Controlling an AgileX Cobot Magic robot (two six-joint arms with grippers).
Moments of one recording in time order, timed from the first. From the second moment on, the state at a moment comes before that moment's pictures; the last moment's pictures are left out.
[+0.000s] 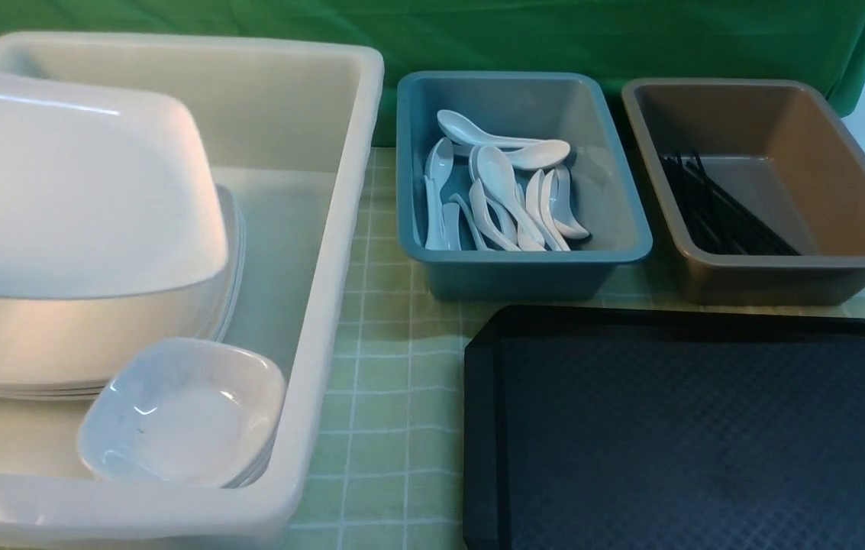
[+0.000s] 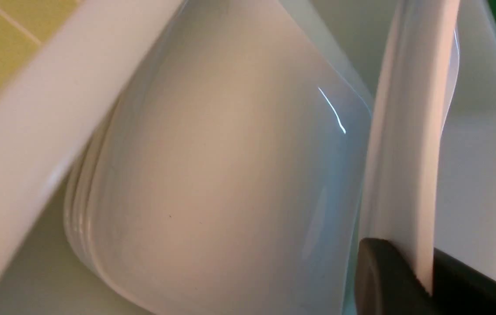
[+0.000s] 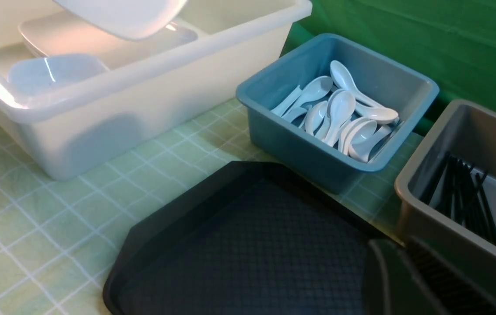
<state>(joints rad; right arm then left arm) 0.89 0.29 -0.77 -0.29 0.89 0.16 0.75 1.51 -1.09 -0.96 0.98 0.49</state>
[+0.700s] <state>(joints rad) 0.89 0.29 -0.77 -0.29 0.89 0.16 0.62 1.72 -1.27 -0.72 0.94 0.55</state>
